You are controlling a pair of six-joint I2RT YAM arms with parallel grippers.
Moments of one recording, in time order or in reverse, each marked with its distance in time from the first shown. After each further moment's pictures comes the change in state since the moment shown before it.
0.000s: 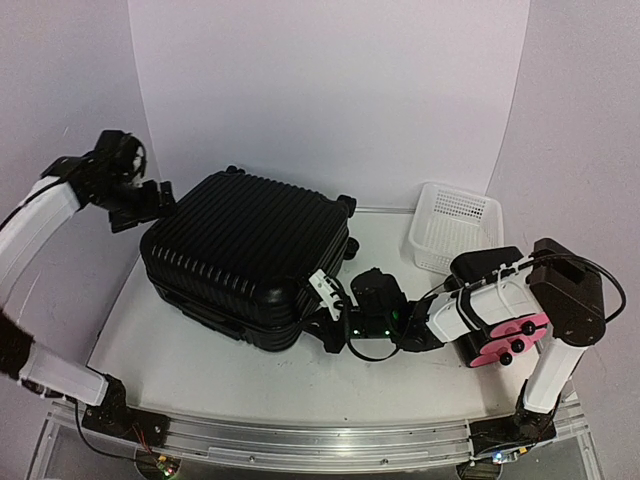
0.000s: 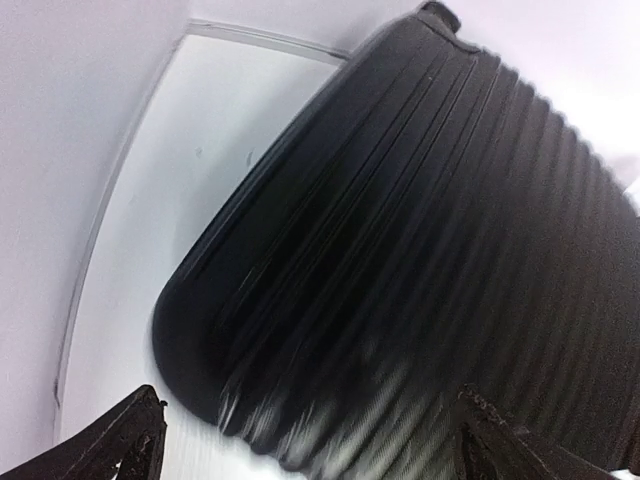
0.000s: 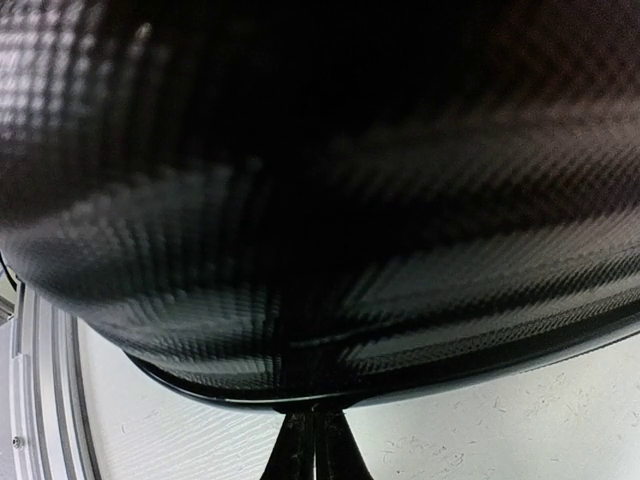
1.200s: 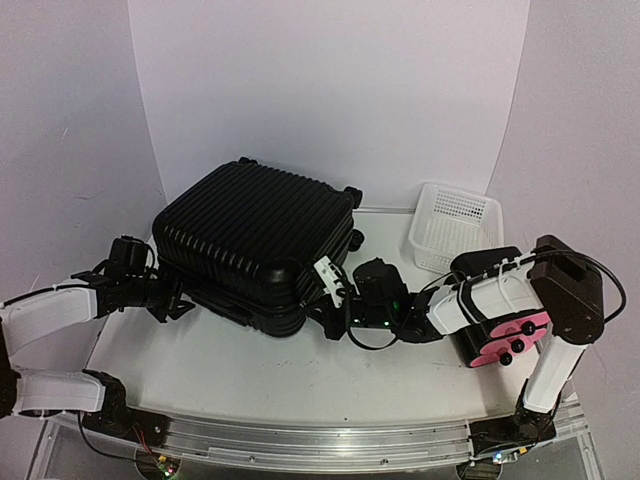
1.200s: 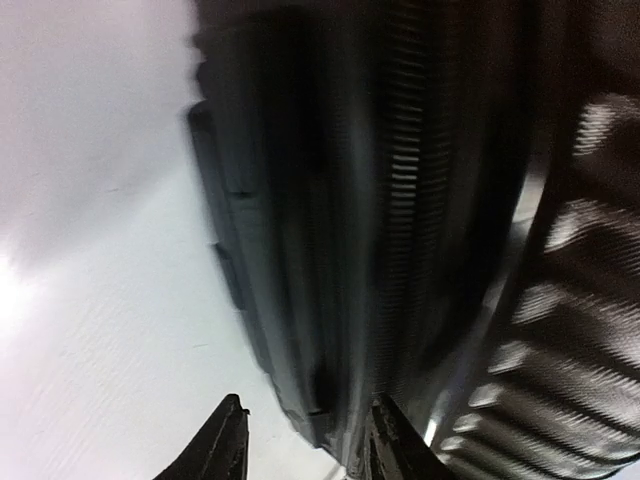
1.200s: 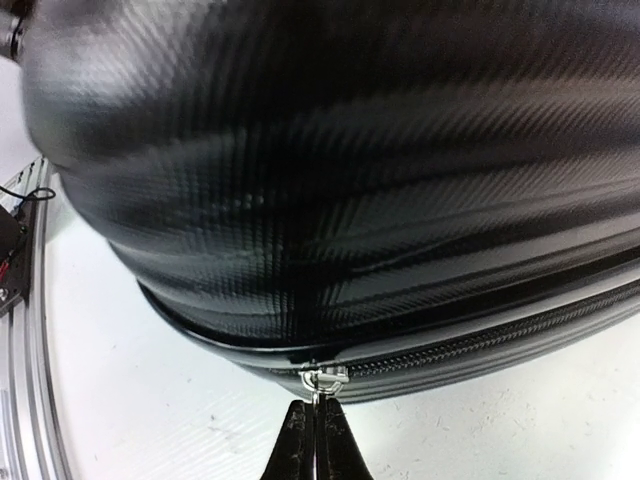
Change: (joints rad) left arm 0.006 -0.284 -0.926 0.736 0.465 -0.923; right arm -0.029 0.001 0.033 -0.014 0.052 0.008
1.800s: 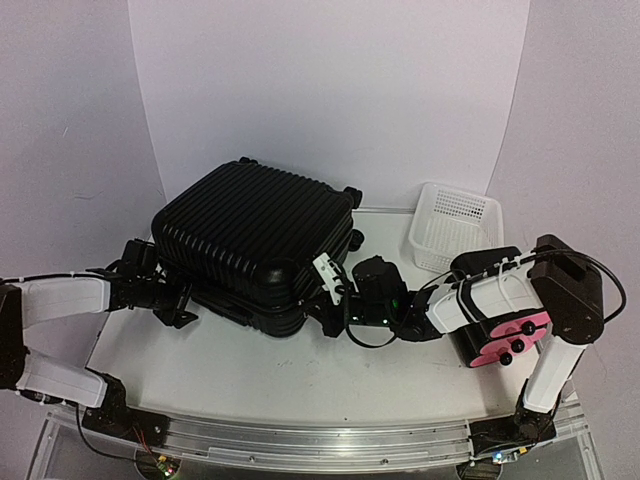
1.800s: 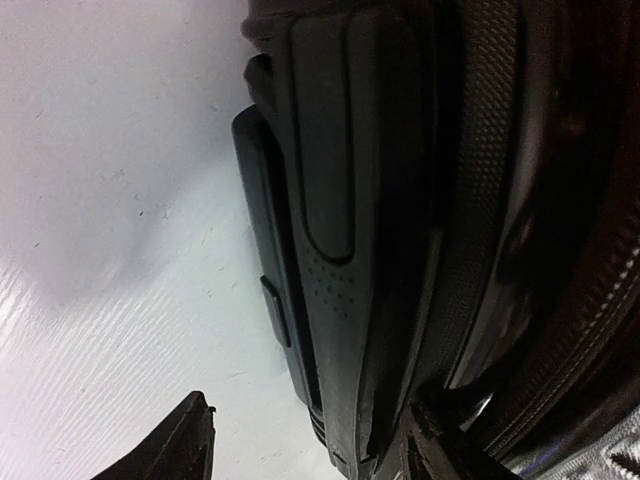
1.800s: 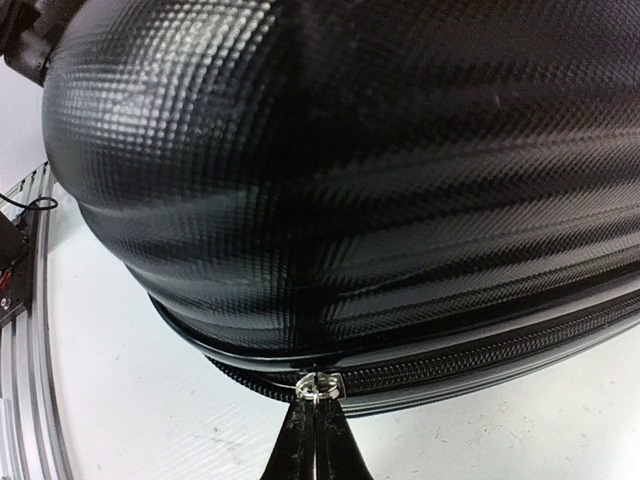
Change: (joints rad) left arm 0.000 0.134 -0.004 0.026 -0.006 0.017; right arm 0.001 0.002 0.017 0.008 0.002 0.000
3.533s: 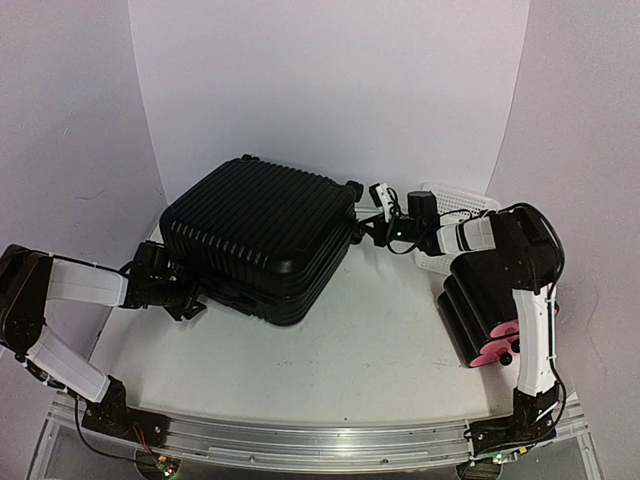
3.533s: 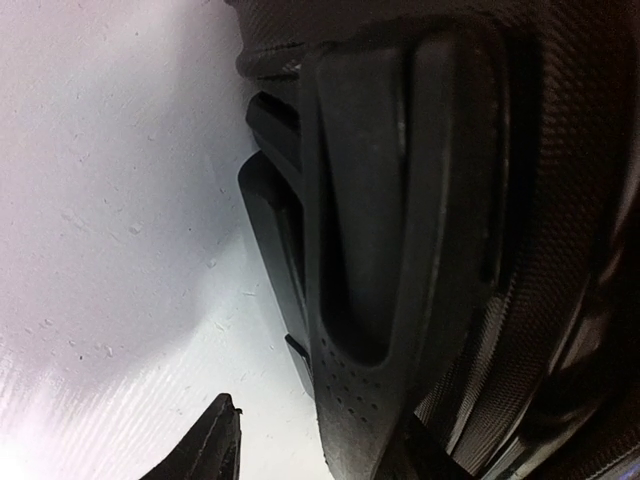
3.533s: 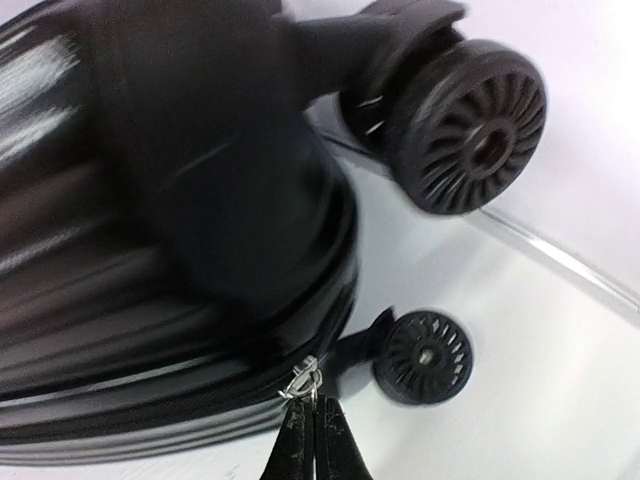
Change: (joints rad) left arm 0.004 0.228 0.021 0.251 -0.055 0.090; right arm -0.630 0.415 0.525 -0.059 -0.367 -0.212
